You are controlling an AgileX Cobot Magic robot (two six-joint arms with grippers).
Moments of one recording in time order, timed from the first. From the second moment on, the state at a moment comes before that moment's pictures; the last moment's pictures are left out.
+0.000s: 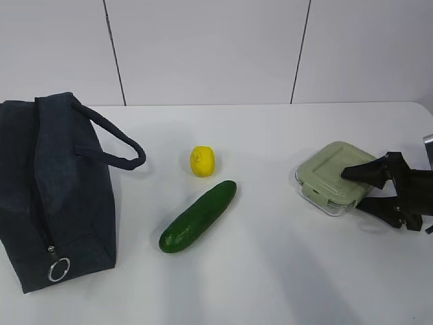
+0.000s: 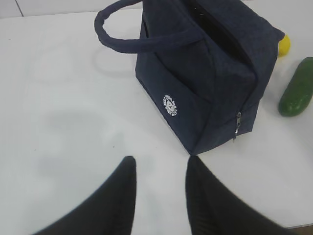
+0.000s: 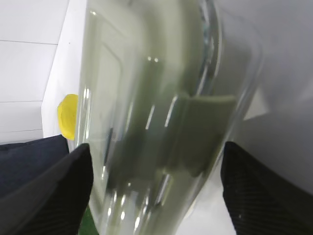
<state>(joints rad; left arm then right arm) -0.14 0.01 -0.51 0.03 1.10 -0.07 -0.36 2.10 -0.82 1.82 0.99 -1.41</state>
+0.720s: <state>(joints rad) -0.14 0.01 -0.51 0.03 1.10 -0.07 -0.36 2.10 -0.85 1.81 0.98 -1.37</state>
